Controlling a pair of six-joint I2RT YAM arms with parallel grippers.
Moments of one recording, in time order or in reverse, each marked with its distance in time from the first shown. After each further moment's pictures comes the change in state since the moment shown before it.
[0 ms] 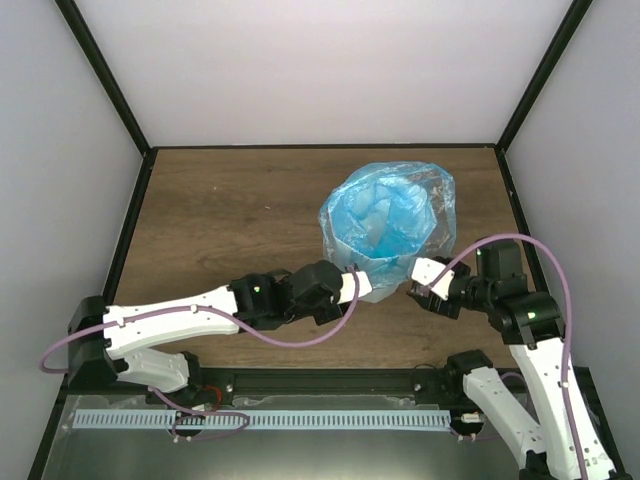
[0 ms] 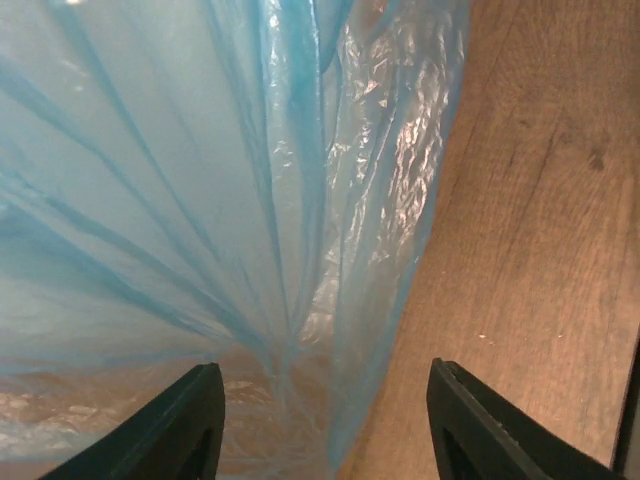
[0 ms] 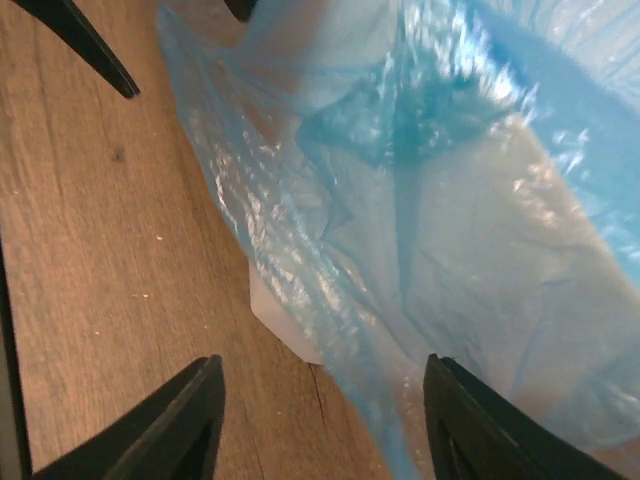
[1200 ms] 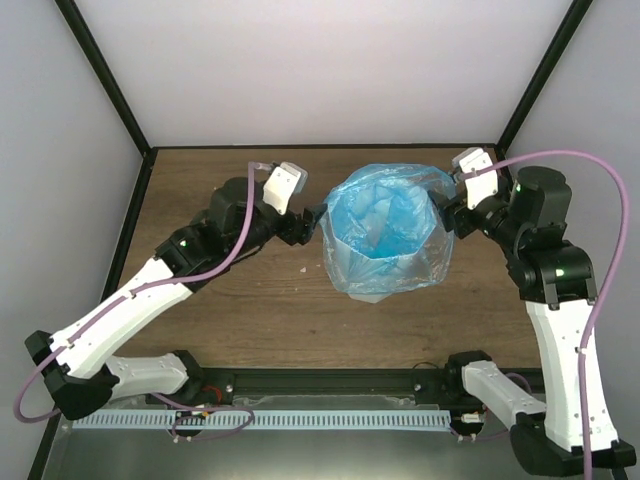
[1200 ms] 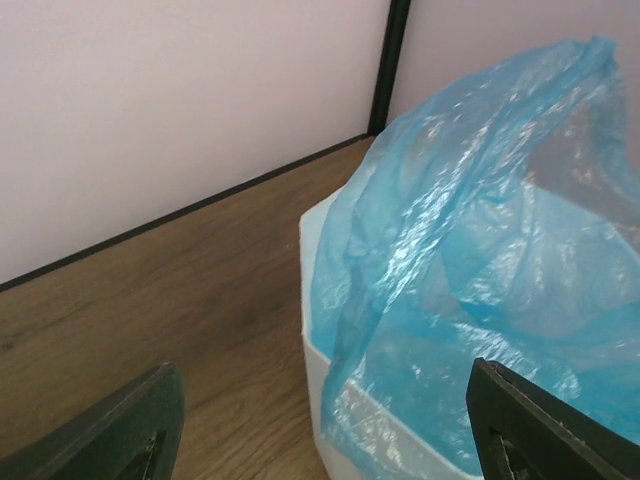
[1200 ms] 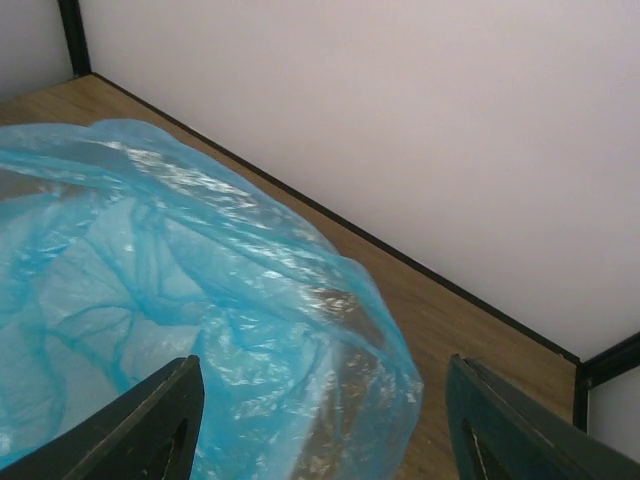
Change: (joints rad) left arm 0.400 -0.146 0.229 0.014 0.155 -0.312; right arm -0.072 0.276 0.504 0.208 0.238 0.593
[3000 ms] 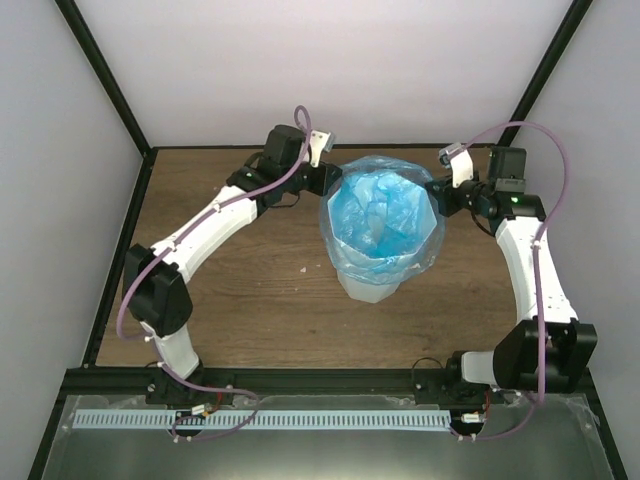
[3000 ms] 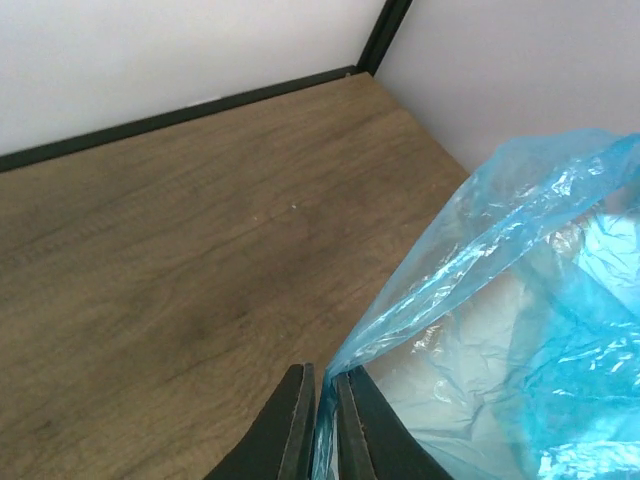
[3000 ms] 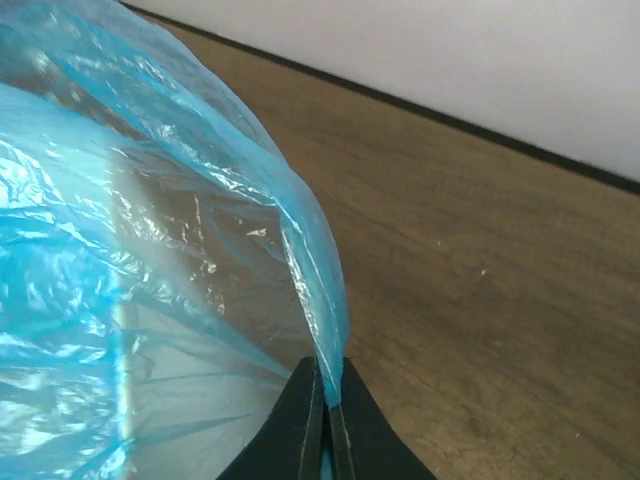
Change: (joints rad) left arm 0.271 0.579 0.316 0.115 0.412 -0.092; right arm -0.235 0.391 -0.166 0.233 -0.351 0.016
